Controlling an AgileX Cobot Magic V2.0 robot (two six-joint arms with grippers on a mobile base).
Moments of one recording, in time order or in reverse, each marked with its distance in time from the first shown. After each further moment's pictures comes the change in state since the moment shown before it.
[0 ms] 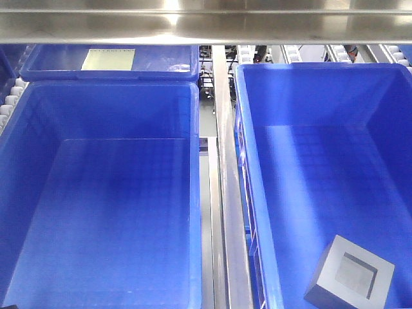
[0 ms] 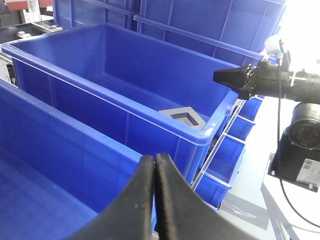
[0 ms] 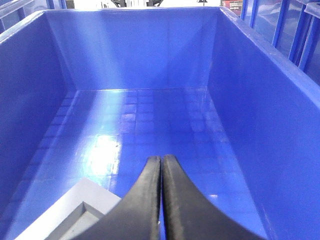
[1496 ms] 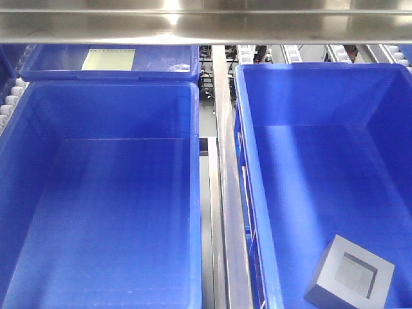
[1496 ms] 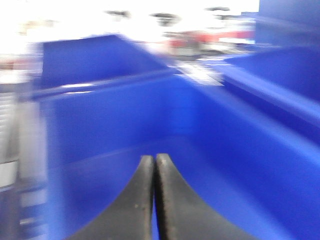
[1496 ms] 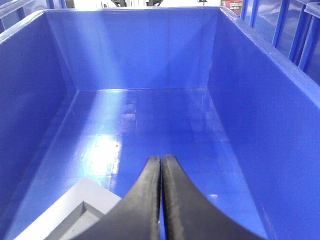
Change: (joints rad) left arm 0.750 -0.249 0.185 0.045 -0.086 0.081; right arm 0.000 0.000 0.000 0.000 0.000 0.000
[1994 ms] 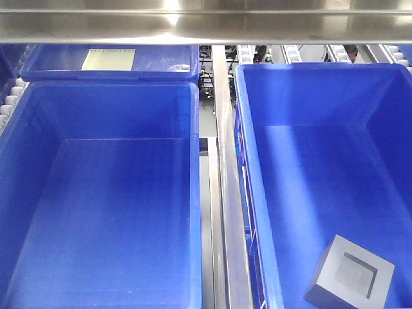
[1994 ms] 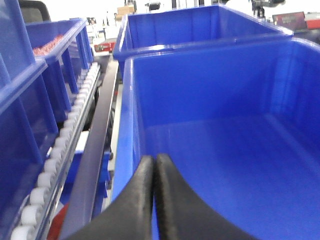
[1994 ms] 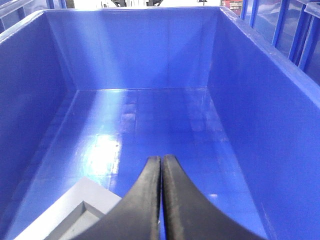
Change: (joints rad) left arm 0.232 -0.015 0.221 0.008 -0.168 0.006; right arm 0.000 0.000 0.000 0.000 0.000 0.000
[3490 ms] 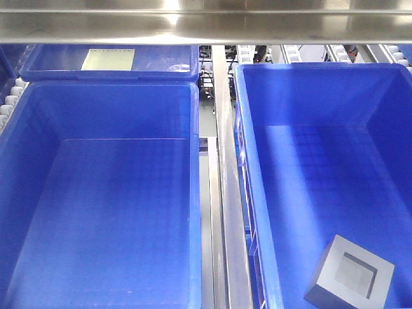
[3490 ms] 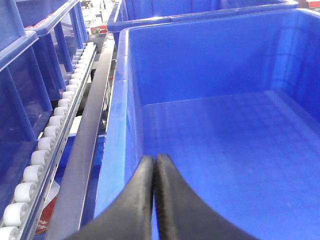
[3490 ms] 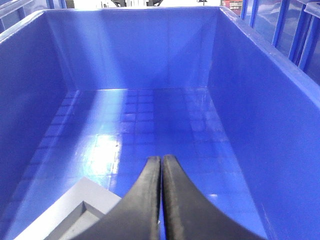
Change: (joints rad) left arm 0.000 0.000 0.059 0.000 -0.015 0.000; right arm 0.000 0.000 0.000 0.000 0.001 0.000
